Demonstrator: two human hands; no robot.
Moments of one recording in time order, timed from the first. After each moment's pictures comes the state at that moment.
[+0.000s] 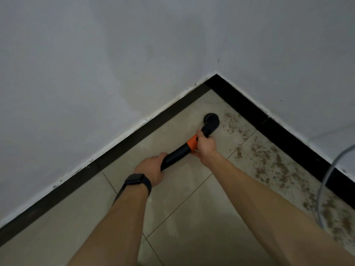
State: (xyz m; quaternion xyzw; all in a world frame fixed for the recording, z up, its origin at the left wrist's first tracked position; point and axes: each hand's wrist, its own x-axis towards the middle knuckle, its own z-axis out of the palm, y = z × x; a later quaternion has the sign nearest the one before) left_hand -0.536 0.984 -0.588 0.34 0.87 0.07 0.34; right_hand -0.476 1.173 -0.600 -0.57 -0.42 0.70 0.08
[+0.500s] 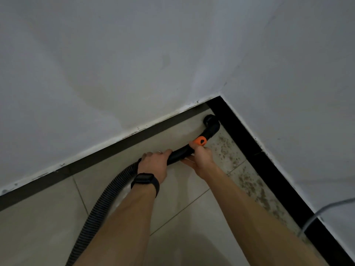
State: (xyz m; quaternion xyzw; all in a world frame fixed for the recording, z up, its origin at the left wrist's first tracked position) left_hand -0.554 1.058 -0.613 0.32 0.91 0.09 0.23; right_hand -0.504 1.212 -0.601 -0.53 -0.45 0.72 0.03
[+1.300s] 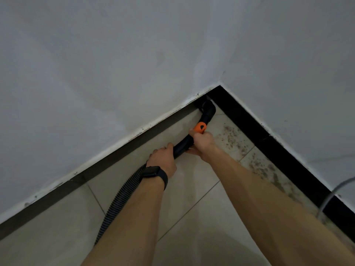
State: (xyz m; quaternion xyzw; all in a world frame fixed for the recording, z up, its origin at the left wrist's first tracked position) left_hand -0.567 1.062 -0.605 0.29 0.90 0.12 0.30; right_hand -0.532 1.212 -0.599 -0.54 -0.52 0.66 0.00
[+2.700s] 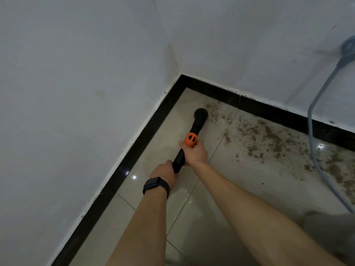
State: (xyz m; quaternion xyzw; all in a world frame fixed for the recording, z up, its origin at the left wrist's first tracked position) left_hand -0.480 1.065 -0.546 0.28 0.89 -0.09 0.34; right_hand -0.429 1.167 -0.606 -0.56 -0.44 0.70 0.08
